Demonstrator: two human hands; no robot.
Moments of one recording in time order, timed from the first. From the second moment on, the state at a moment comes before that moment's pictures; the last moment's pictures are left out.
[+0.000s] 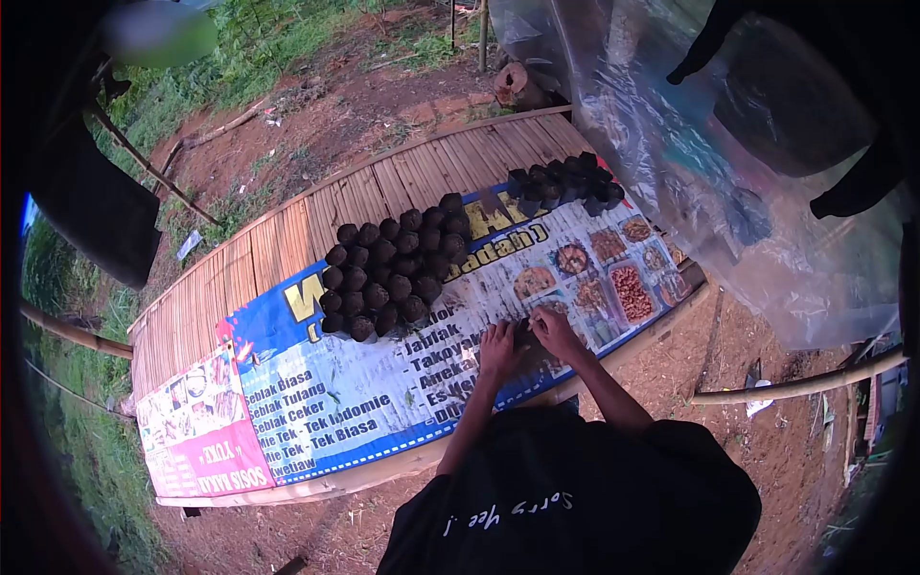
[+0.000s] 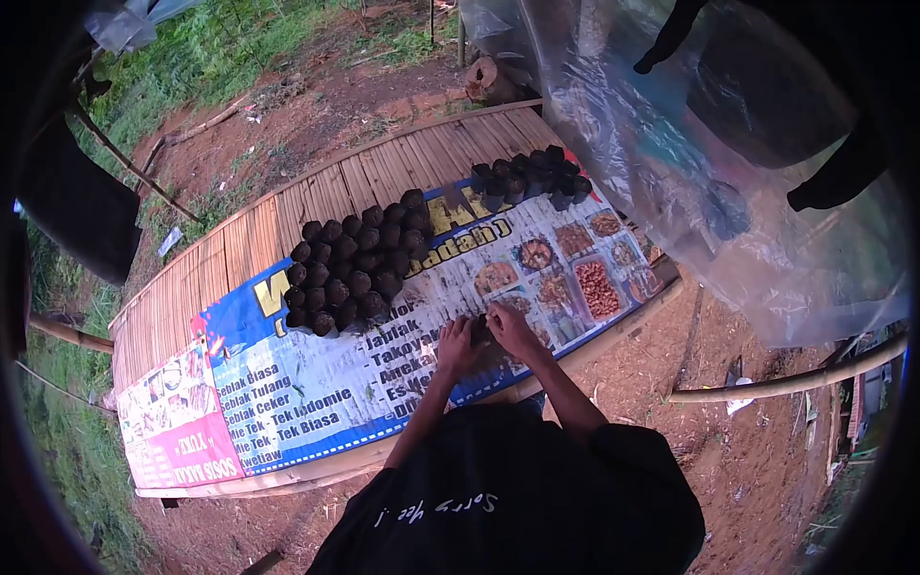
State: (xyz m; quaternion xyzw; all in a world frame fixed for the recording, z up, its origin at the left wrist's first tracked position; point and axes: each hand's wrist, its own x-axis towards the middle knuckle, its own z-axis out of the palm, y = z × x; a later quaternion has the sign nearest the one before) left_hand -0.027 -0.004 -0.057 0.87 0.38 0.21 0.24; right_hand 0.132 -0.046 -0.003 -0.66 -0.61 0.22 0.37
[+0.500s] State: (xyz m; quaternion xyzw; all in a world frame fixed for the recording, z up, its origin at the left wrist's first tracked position) left_hand -0.026 -0.004 -0.056 0.87 0.38 0.22 0.24; right_hand 0.128 -0.051 -0.003 -0.65 -0.61 0.21 0.39
